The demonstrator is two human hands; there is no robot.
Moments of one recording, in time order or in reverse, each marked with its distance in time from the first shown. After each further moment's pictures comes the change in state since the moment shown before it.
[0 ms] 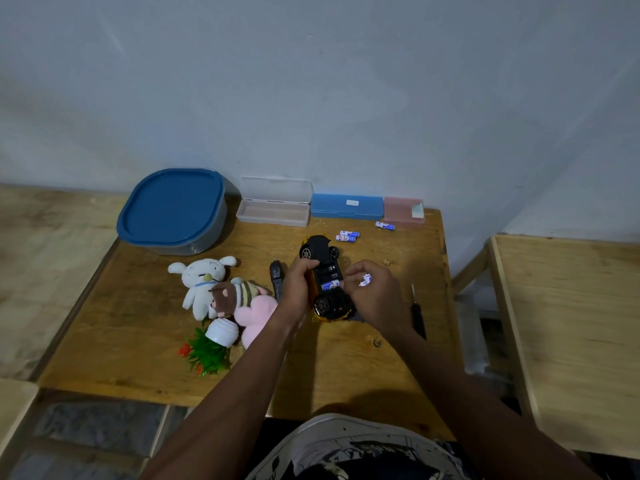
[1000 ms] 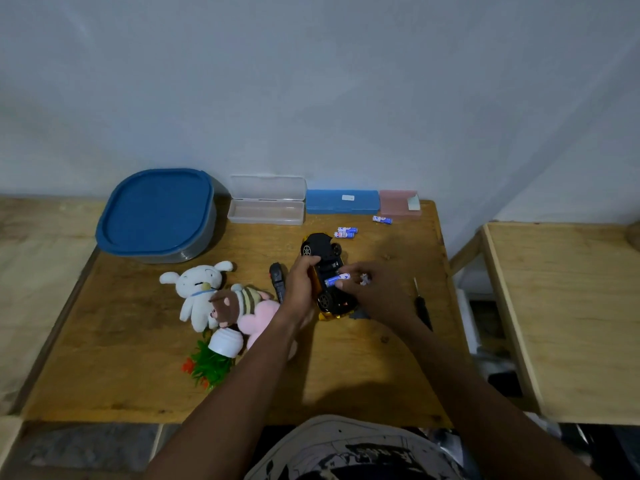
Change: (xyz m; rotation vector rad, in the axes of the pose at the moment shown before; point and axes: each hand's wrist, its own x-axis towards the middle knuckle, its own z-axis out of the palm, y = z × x) left_hand 0.017 0.002 -0.016 0.035 -0.123 -0.102; right_hand 0.007 -0.005 0.007 0.069 -0.165 0.110
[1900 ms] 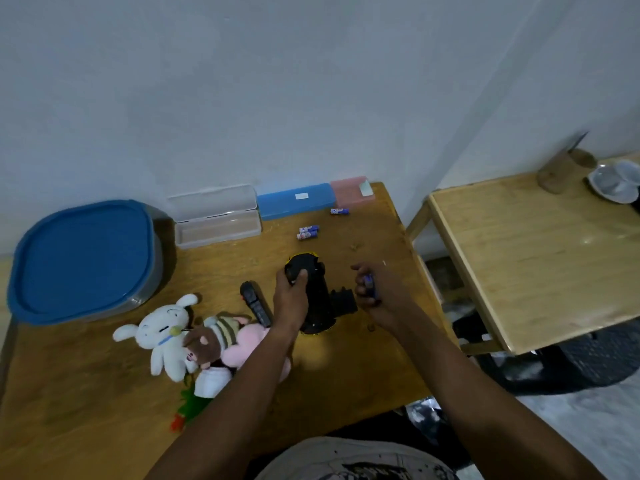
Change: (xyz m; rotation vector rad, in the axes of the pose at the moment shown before) left_hand 0.037 -0.022 -0.008 0.541 0.039 0.057; right_hand -0.007 0.004 -0.007 0.885 0.293 0.470
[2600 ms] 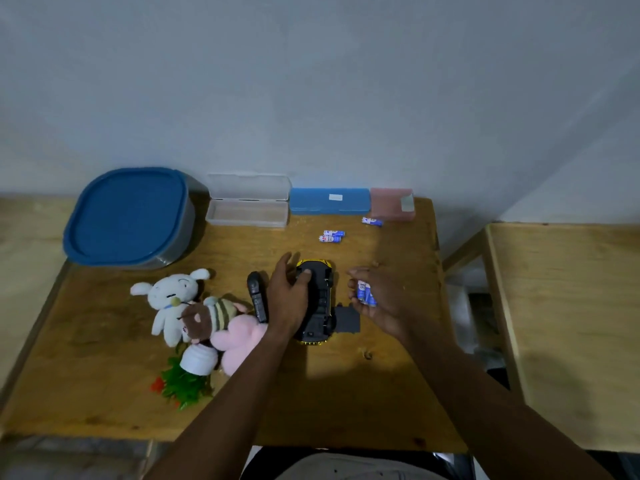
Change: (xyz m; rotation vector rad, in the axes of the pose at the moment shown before) left_hand -0.001 0.014 0.017 0.032 0.347 0.090; right_hand 0.064 -0.030 -0.007 -0.214 -0.229 0.215
